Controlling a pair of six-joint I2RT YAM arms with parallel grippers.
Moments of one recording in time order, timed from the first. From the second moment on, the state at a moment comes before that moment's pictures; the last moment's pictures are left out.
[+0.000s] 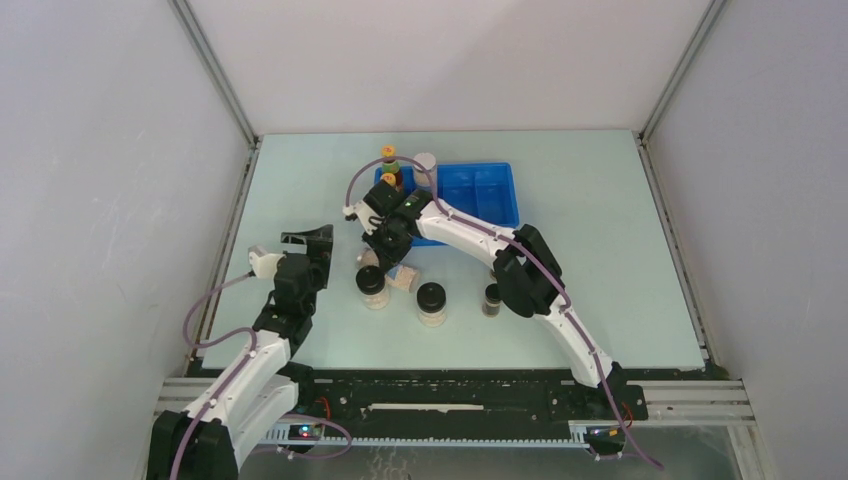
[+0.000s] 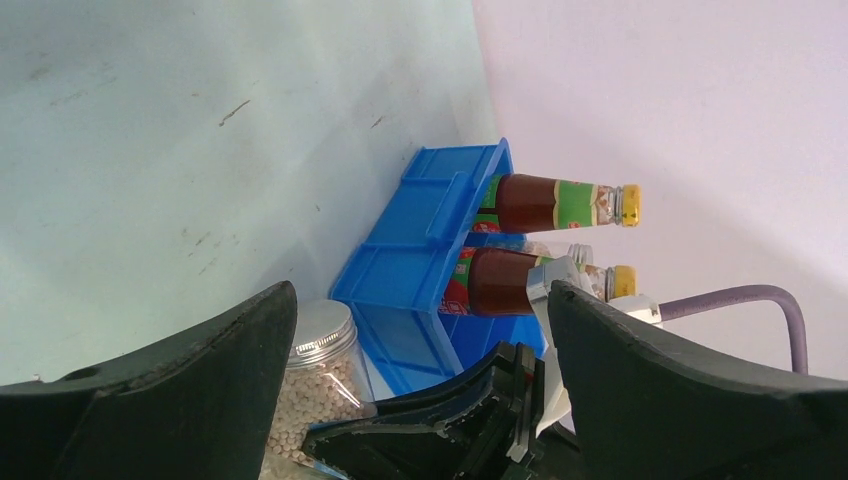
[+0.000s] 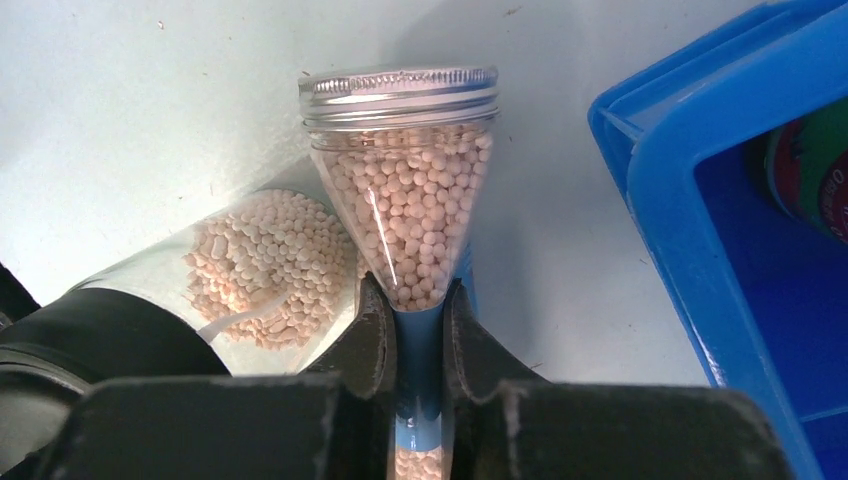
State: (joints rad) left arm -0.22 0.78 0.28 0.17 -0.37 -1.38; right arm 0.90 2.40 2.13 -0.84 -0.25 -0.07
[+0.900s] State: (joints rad) left arm -0.22 0.84 0.28 0.14 -0.37 -1.38; right arm 0.89 2.29 1.98 -0.77 -0.21 -0.07
